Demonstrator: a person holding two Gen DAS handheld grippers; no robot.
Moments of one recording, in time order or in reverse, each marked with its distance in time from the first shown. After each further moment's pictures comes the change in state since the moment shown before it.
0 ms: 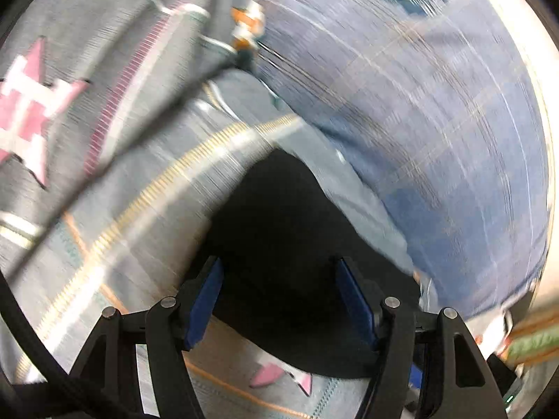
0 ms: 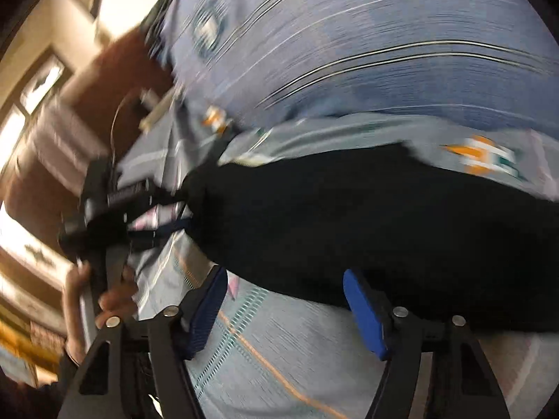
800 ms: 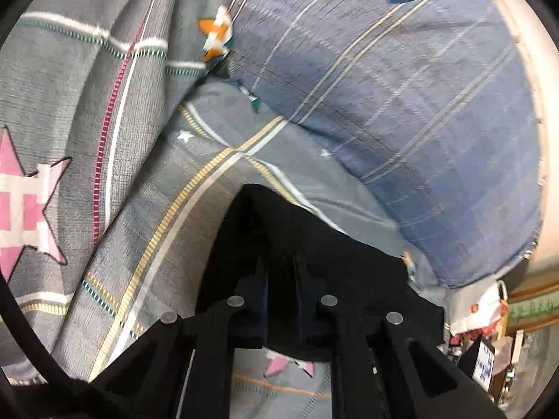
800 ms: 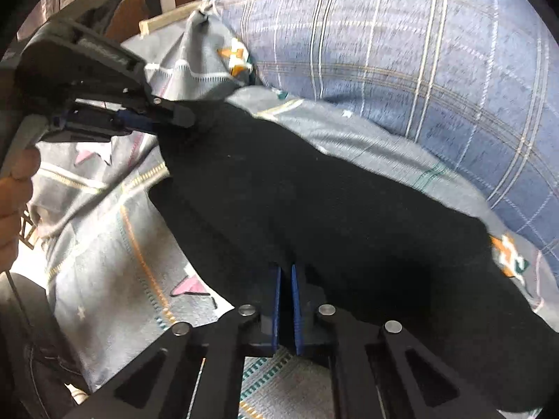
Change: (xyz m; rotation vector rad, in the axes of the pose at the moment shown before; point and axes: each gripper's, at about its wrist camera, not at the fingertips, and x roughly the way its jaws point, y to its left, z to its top) left arm -0.016 -0.021 0.038 0.149 0.161 -0.035; right arm 0.078 0.084 0.016 -0.333 0.104 -0.318
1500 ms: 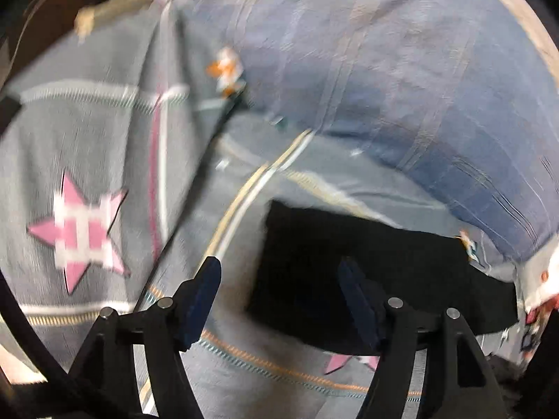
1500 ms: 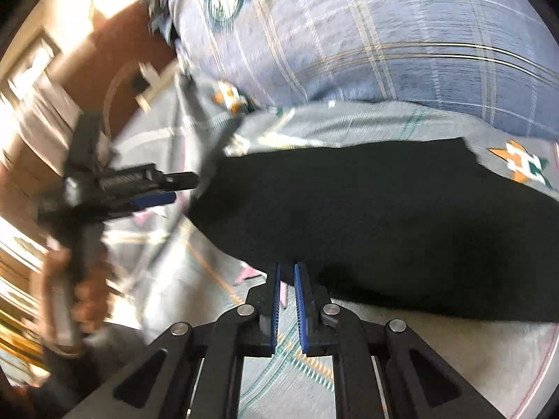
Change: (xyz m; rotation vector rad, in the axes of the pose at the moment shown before) left arm -0.012 -0.036 -0.034 0.252 -0.157 0.293; right arm -0.054 -0.046 -0.033 0.374 -0.079 0.308
